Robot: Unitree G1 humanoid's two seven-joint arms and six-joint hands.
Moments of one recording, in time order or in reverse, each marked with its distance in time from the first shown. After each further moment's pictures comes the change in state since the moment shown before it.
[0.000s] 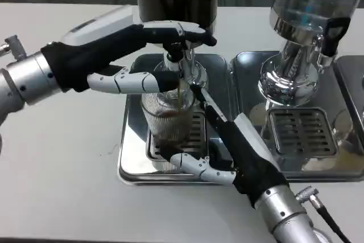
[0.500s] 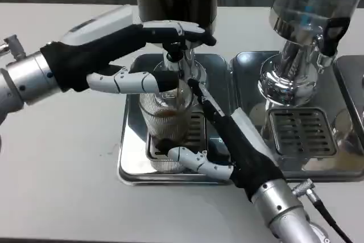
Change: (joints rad) left arm 0.001 0.002 0.000 -0.001 0.000 0.000 0.002; right arm -0.036 0.009 -0.001 0.033 -0.001 -0.012 -0.011
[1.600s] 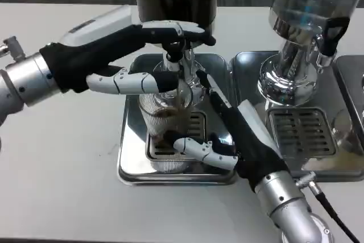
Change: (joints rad) left arm 0.010 0.001 0.001 -0.012 0.000 0.002 0.008; right arm -0.053 -0.001 -0.027 0.070 -0.001 -0.025 -0.038
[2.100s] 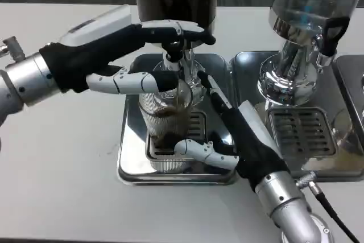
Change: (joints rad) left arm 0.001 0.000 0.000 0.000 0.001 0.000 0.006; right arm -0.009 0.000 -0.004 0.026 0.000 -0.009 -0.004
